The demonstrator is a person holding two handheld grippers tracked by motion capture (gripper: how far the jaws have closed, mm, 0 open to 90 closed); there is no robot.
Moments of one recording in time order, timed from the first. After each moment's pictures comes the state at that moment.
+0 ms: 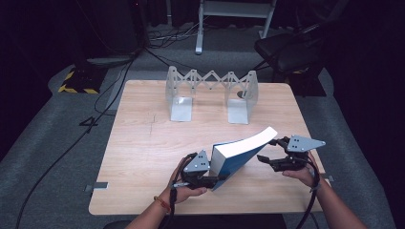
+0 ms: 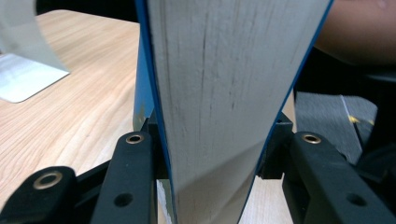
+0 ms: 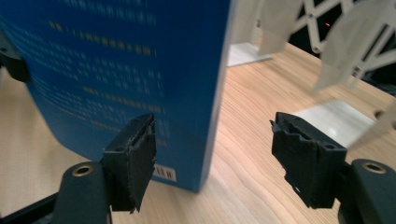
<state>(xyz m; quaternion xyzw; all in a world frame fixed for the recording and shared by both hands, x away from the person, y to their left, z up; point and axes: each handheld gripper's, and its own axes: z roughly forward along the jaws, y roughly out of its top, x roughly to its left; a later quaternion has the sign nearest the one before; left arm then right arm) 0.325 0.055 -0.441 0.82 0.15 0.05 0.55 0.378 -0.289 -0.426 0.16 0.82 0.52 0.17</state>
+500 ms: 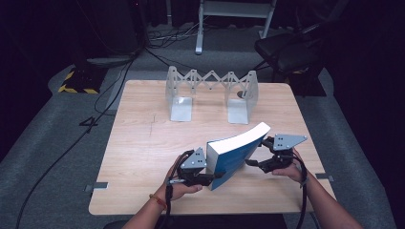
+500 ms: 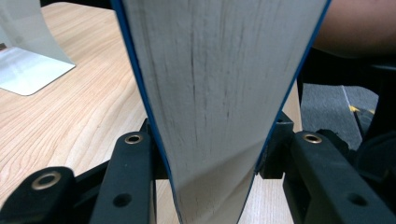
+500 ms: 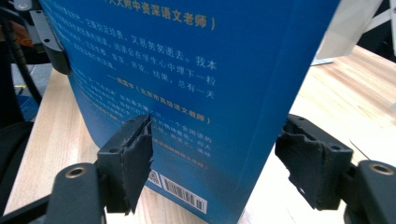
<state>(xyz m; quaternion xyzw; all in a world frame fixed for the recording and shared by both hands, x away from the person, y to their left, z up) 0.333 0.065 -0.438 0.83 0.15 0.06 0.53 0.398 -0.259 -0.442 0.11 0.83 0.53 0.09</state>
